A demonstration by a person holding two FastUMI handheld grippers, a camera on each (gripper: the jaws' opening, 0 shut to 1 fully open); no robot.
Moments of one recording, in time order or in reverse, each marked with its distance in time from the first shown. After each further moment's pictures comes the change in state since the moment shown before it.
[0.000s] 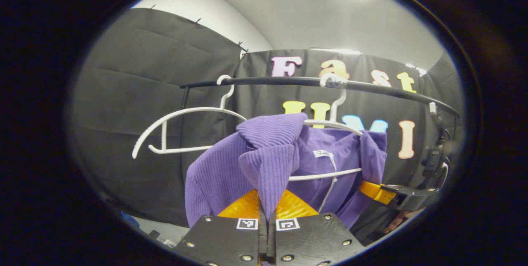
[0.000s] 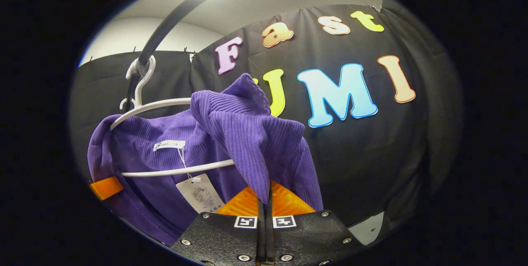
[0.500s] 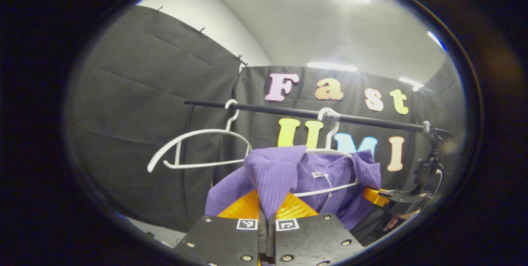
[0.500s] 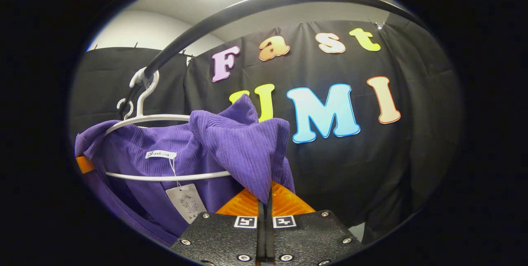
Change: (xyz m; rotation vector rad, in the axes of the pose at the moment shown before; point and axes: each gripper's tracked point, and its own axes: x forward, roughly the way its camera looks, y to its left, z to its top) left arm -0.033 0.025 0.048 -0.027 -0.106 -0.052; right arm -0.030 -0.021 0.033 -0.066 -0.089 -0.092
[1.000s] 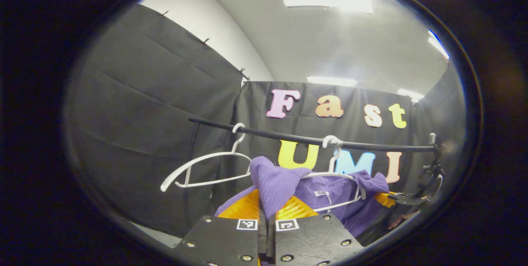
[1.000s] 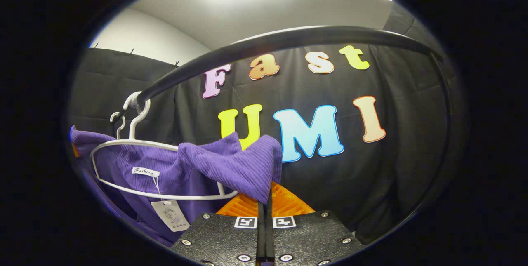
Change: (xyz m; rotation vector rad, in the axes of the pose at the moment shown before) left arm -0.001 0.031 0.050 -0.022 -0.110 0.009; right arm -0.016 -0.028 0.046 -0.022 -0.132 -0.084
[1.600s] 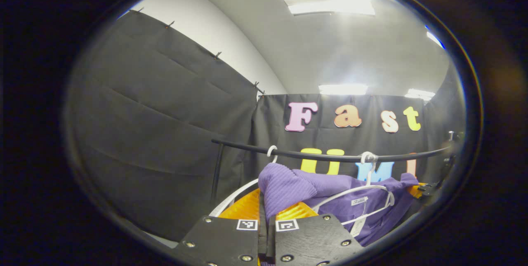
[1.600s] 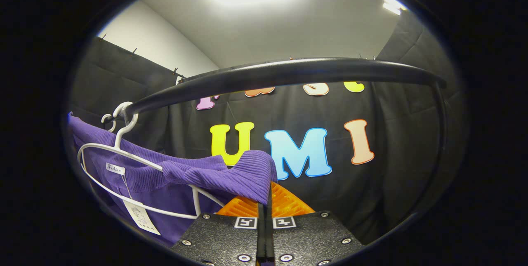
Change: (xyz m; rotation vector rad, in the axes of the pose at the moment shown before) left arm 0.021 0.078 0.037 0.074 -0.072 0.070; right arm -0.006 -0.011 0.028 -0.100 -0.113 -0.052
